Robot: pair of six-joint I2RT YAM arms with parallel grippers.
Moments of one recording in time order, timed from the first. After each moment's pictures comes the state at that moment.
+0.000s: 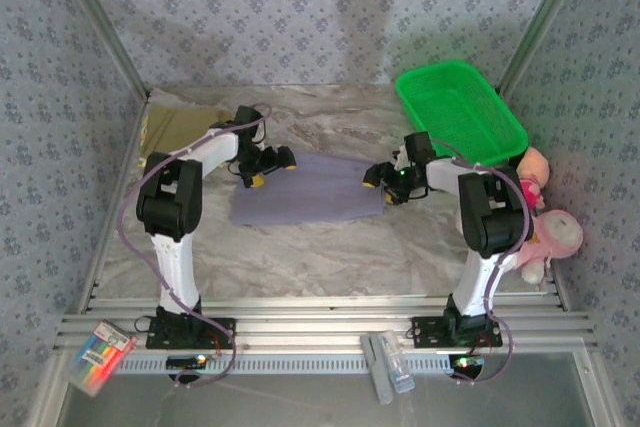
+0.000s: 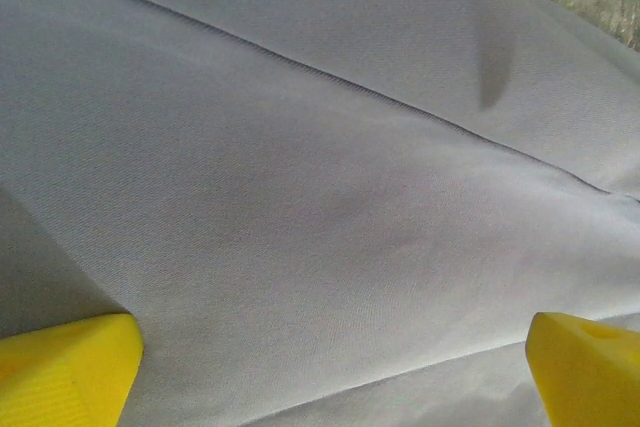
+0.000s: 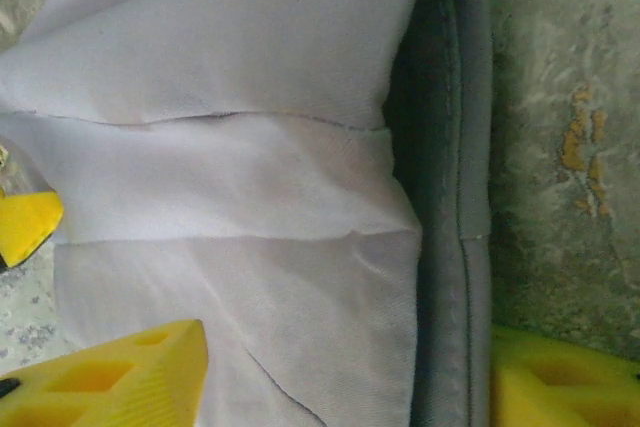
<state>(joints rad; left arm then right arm) -0.29 2.05 1.49 -0.69 0.36 -0.58 0.20 1.86 1.04 -0.27 -0.61 0.67</state>
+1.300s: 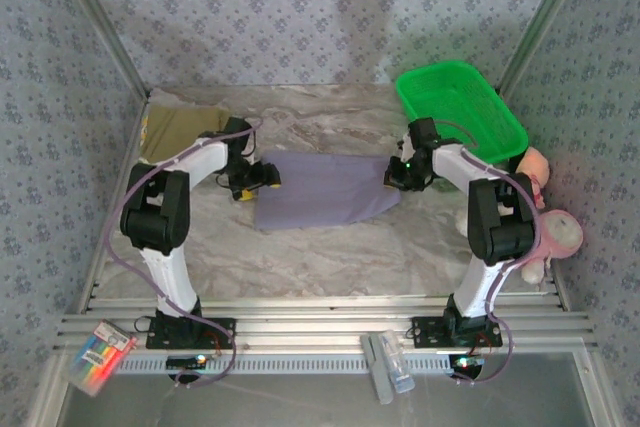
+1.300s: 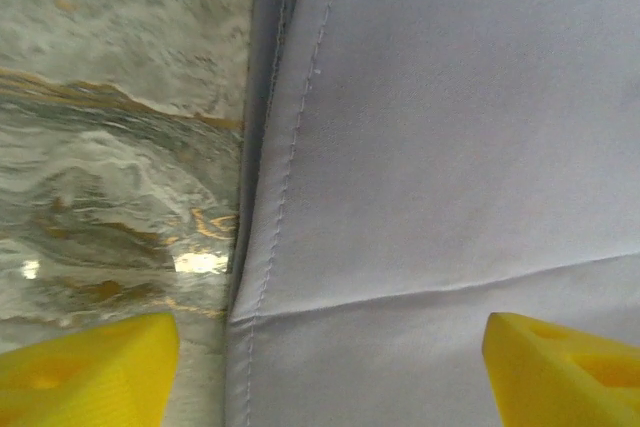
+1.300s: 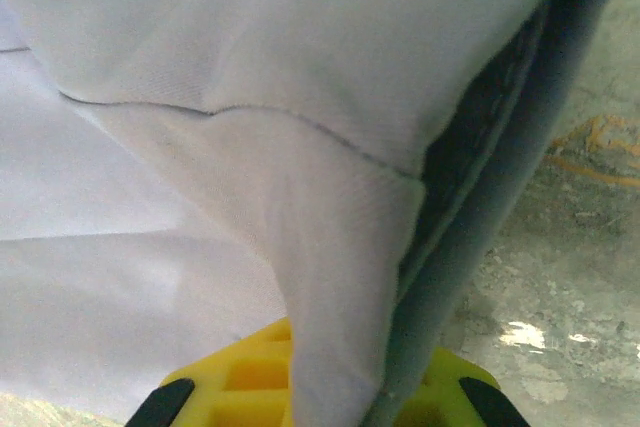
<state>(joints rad) -0.28 1.91 1.32 -0.77 0.31 -0.50 0.18 1.79 1.21 -0.62 -0.37 0.37</state>
